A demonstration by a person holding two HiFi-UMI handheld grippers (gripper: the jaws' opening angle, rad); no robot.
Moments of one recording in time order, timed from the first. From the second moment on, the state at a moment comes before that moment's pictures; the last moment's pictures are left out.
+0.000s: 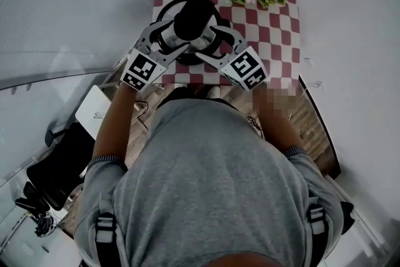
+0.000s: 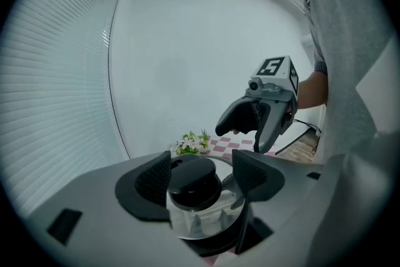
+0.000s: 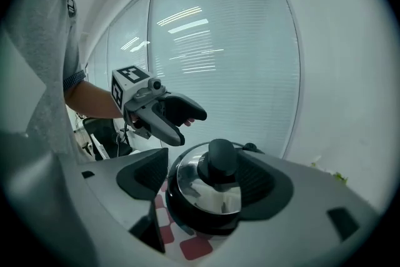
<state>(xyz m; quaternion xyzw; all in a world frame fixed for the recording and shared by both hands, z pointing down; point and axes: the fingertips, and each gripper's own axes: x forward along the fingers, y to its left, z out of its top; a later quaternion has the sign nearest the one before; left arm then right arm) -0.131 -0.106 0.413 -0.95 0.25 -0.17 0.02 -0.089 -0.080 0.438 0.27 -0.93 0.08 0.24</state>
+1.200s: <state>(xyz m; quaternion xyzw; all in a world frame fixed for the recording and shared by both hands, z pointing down) -0.119 -0.136 0.489 -0.87 -0.11 -0.46 0.13 -0.122 -0.131 0.499 0.19 -0.86 0.11 0.45</state>
